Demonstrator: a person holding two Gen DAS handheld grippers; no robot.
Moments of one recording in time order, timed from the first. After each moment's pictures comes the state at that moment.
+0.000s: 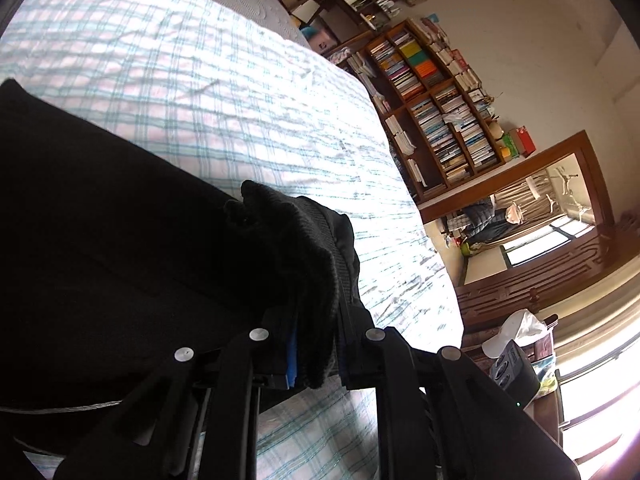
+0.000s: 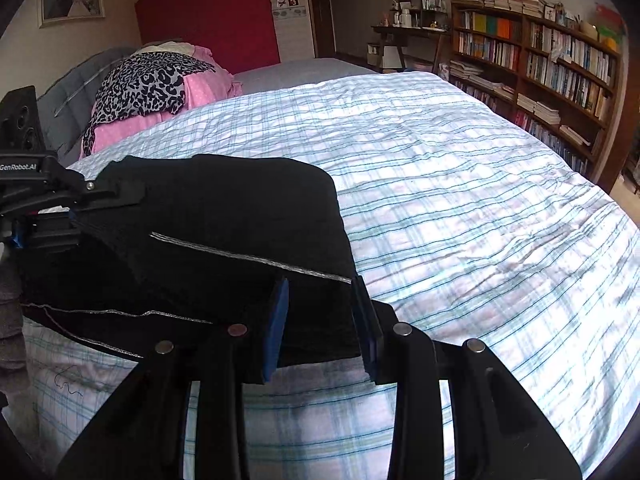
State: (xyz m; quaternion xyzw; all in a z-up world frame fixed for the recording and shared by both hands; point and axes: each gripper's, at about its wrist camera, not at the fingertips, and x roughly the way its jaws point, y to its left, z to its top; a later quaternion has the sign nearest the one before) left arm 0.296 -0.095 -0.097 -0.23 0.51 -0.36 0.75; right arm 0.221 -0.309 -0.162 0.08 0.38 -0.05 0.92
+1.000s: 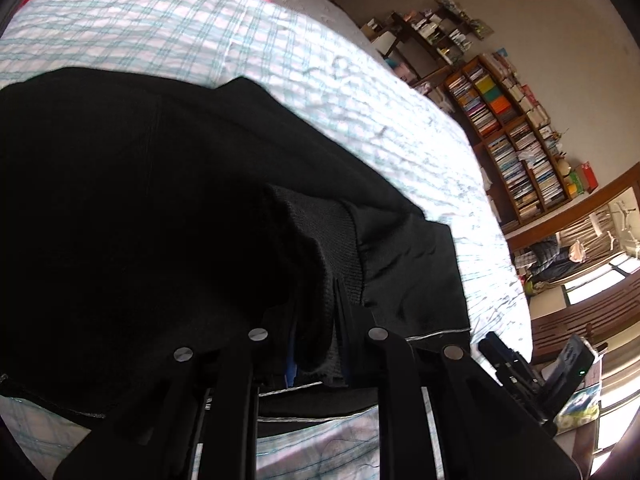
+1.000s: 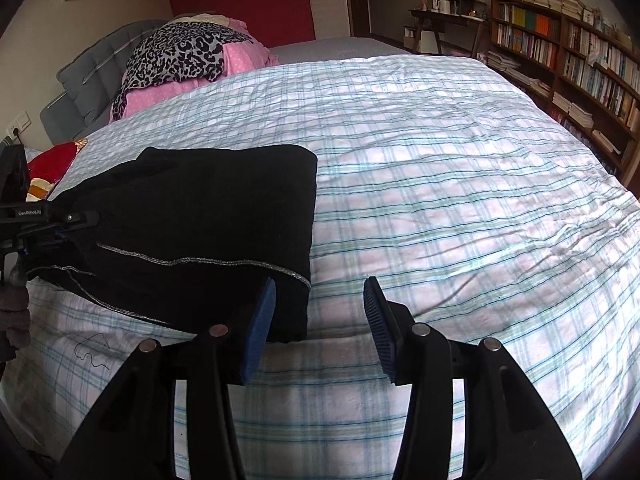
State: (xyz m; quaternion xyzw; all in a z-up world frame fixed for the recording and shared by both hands) left arm 0.284 0.069 -0.150 -0.21 0.53 -0.21 0.80; right arm 0.222 -0.261 -0.169 0.08 0.42 0.02 0.91
